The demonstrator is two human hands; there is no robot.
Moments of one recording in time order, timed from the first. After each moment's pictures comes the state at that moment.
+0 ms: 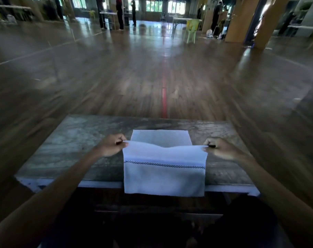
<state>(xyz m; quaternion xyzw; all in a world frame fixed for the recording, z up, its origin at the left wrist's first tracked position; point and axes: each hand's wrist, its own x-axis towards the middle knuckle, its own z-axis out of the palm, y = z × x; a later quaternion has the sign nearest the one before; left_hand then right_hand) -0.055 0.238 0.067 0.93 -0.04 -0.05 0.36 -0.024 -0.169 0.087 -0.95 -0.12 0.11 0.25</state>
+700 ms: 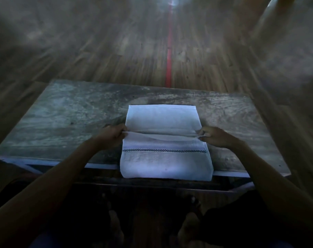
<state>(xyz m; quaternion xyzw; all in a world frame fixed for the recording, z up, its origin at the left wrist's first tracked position) -0.018 0.254 -0.029 0.97 -0.12 -0.09 0.20 0.041 -0.148 -0.006 -0.94 -0.15 0.23 0.21</state>
